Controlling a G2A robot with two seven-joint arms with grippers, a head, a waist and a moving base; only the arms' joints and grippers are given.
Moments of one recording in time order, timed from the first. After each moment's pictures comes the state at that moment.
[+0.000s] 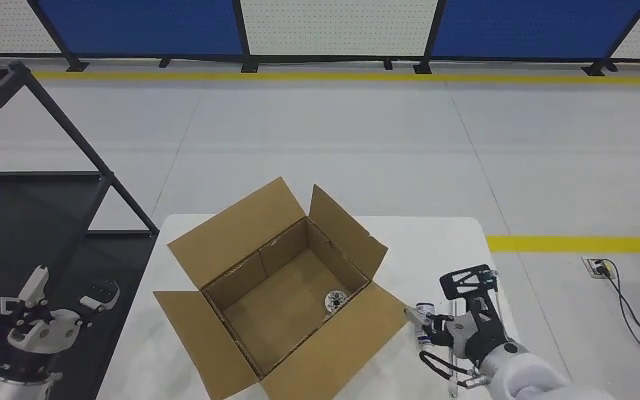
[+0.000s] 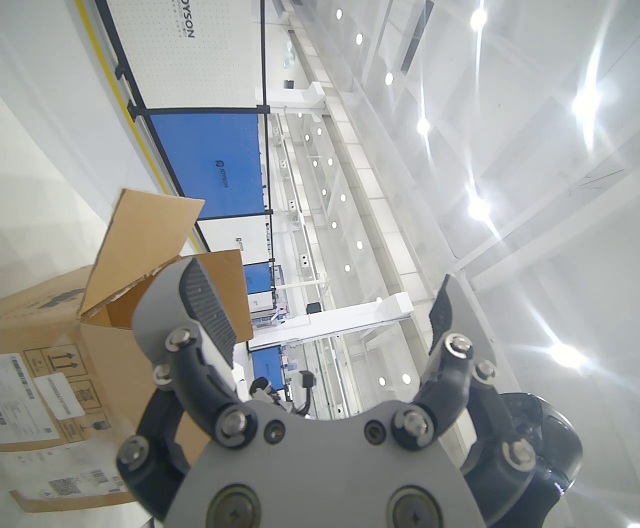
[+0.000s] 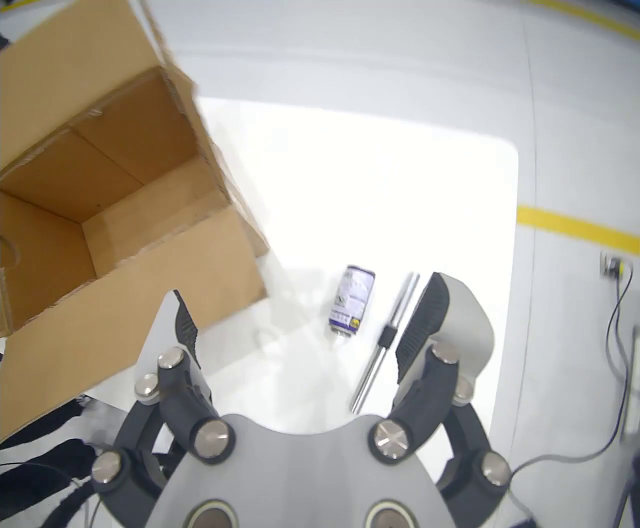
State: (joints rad) left arm 1.50 -1.12 -2.08 -1.79 -0.78 -0.10 -0.71; right arm -1.29 -1.46 1.47 -2.35 -1.36 -0.10 1.18
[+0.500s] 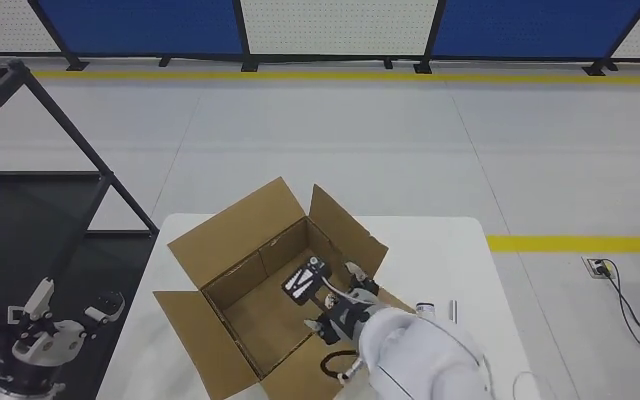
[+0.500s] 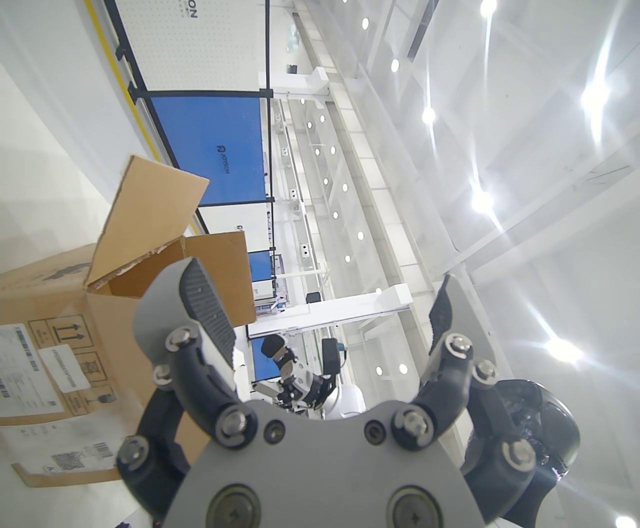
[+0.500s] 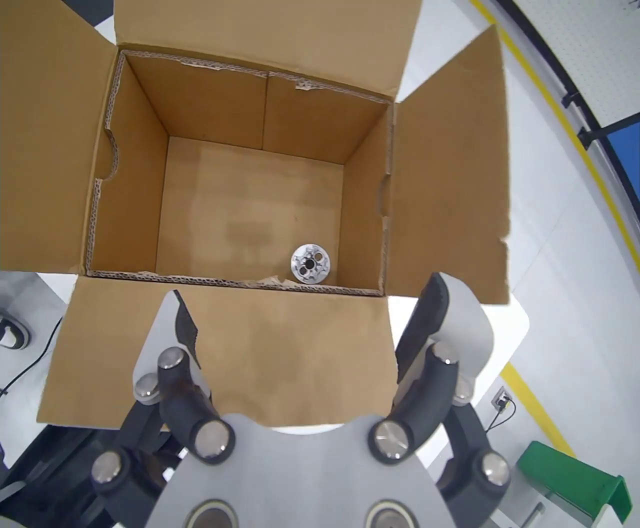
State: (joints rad) left arm 1.55 -1.12 -2.08 -1.79 -0.82 -0.13 -0.75; right arm -0.75 -1.52 0.93 -2.00 -1.39 -0.11 1.52
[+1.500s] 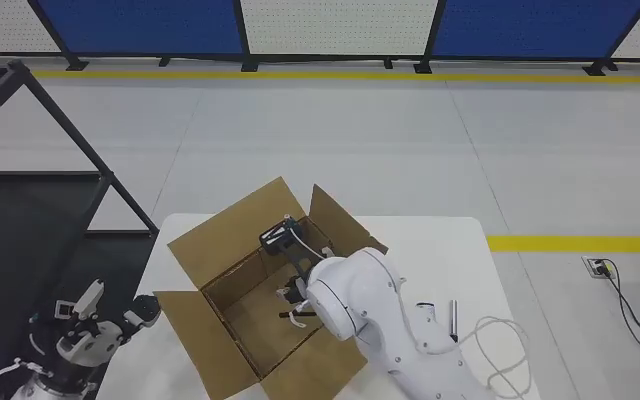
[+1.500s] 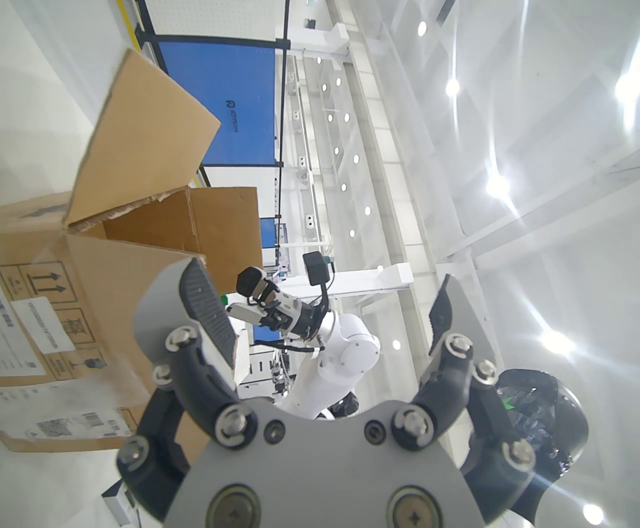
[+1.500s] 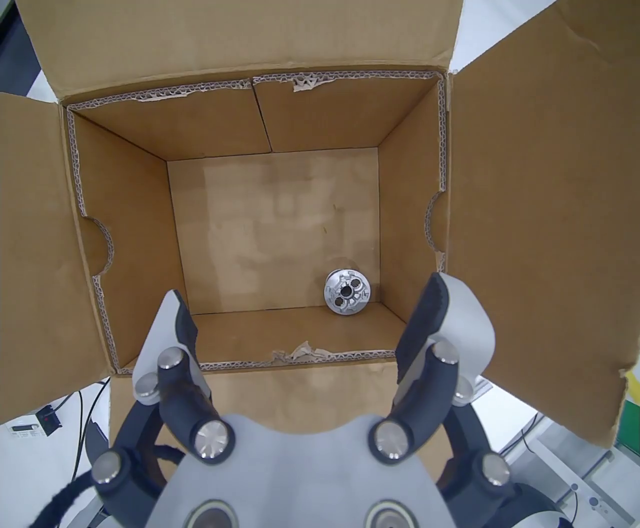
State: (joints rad) left arm 1.55 -1.12 -1.98 -1.84 -0.76 -0.11 -0.78; right arm -0.50 -1.60 0.83 -1.53 -1.24 0.12 1.46
